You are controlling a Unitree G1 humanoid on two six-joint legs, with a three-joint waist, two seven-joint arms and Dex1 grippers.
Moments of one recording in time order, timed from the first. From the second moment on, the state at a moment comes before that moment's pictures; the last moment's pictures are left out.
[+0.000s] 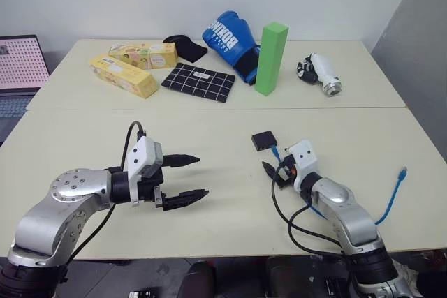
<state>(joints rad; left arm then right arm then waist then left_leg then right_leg) -0.07 0.84 0.14 -0.43 -0.61 0.54 -1.06 -0.21 -0.25 0.16 -0.16 0.10 0.50 0.30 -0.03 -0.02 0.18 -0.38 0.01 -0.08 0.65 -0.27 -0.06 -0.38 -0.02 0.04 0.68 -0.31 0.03</state>
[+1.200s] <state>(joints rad) -0.13 0.66 0.25 -0.35 -0.97 0.93 -0.77 -0.55 -0.51 0.34 0.07 -0.02 -0.36 0.86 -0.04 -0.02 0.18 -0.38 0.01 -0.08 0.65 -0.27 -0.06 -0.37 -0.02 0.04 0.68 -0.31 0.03</state>
